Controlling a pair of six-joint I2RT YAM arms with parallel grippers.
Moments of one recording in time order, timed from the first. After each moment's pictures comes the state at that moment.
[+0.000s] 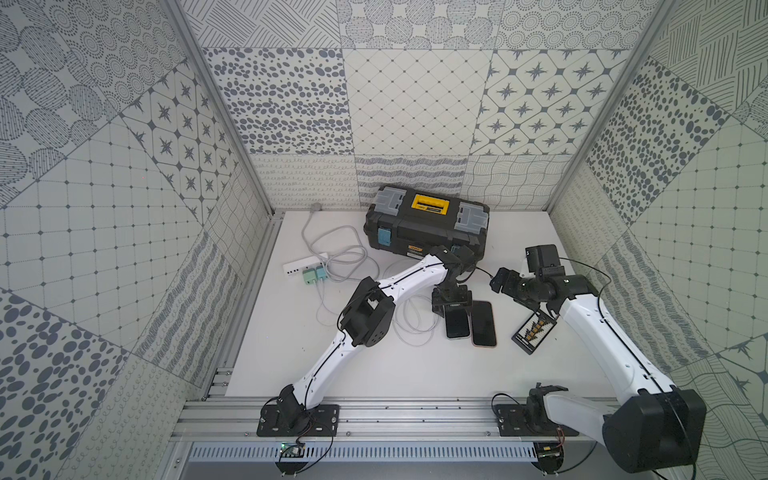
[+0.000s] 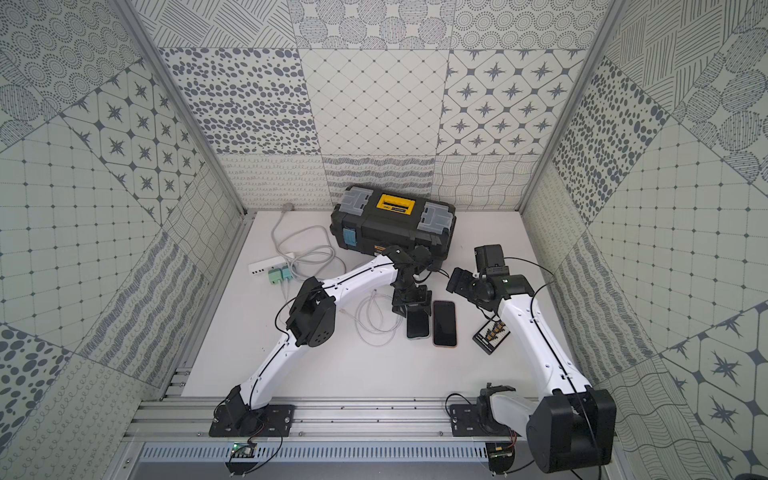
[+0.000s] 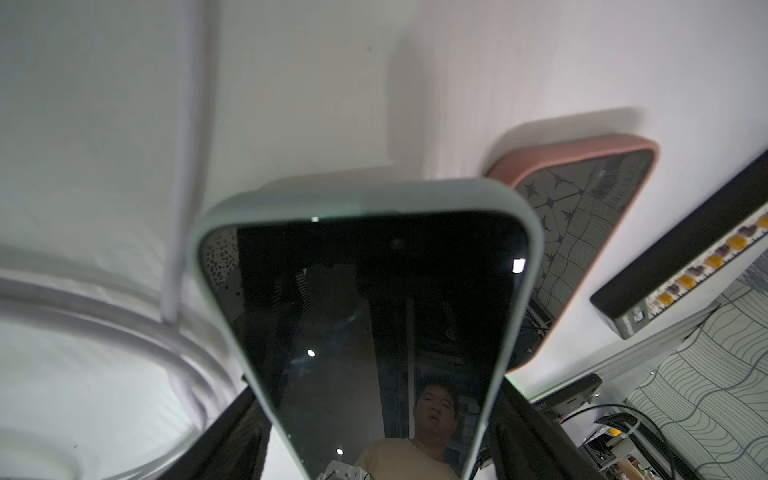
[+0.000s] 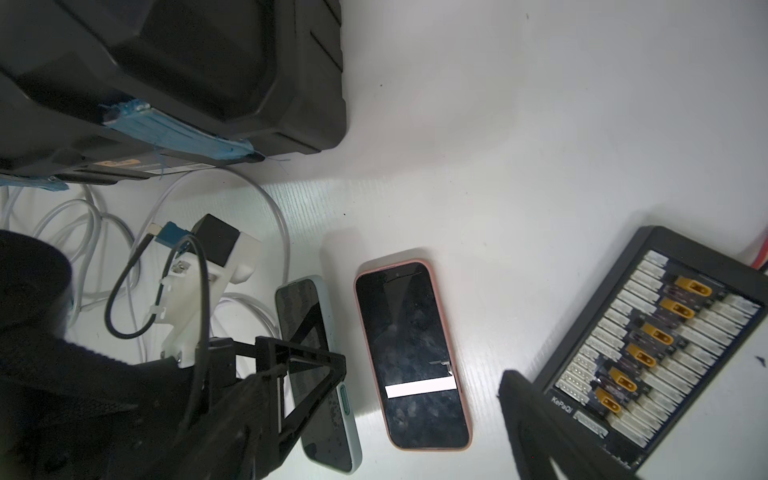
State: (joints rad) left arm -0.80 2.54 2.31 -1.22 0.37 -0.79; right arm 0.12 1.17 0.98 -0.81 -0.08 0.54
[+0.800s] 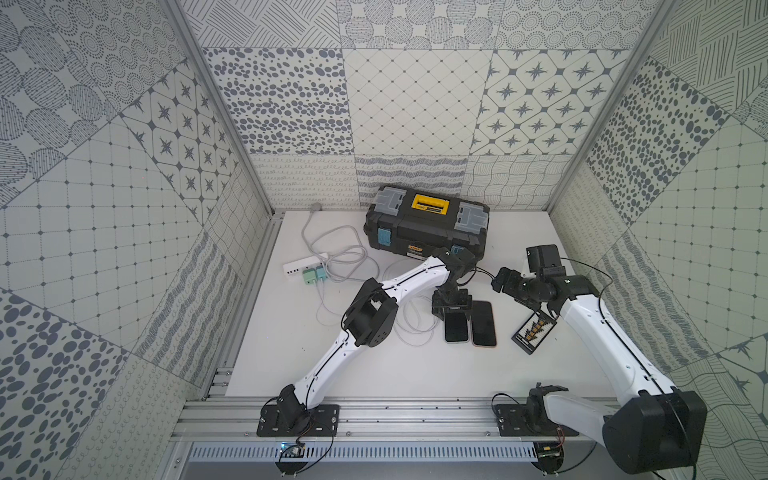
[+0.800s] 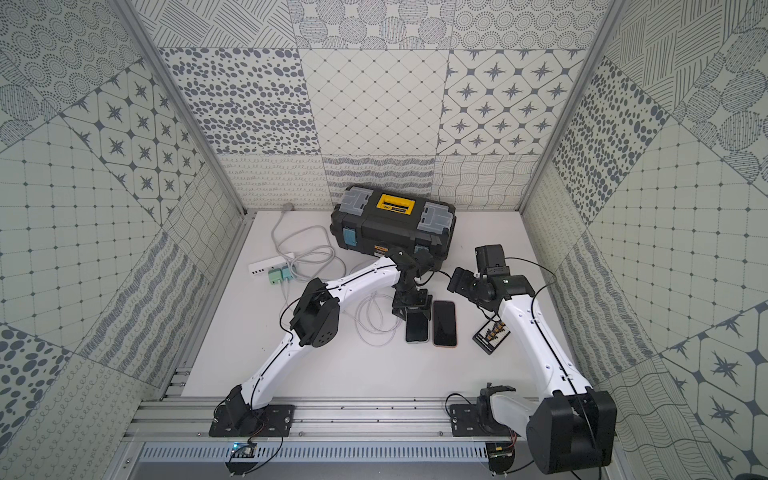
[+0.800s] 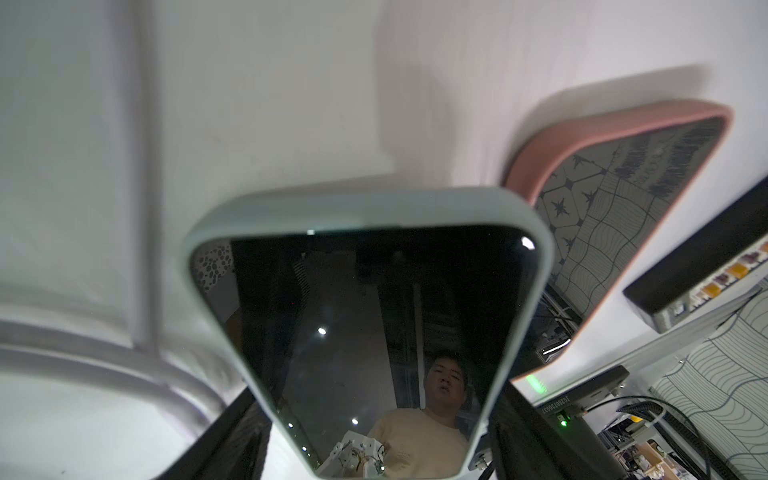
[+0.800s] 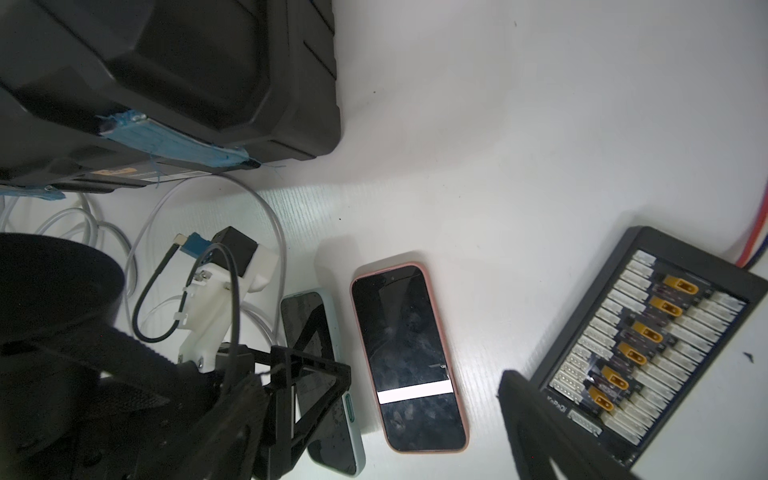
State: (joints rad) left arm -0.81 2.58 2.35 -1.27 0.37 -0.74; right arm 0.12 1.16 0.98 -0.81 -0.07 0.54
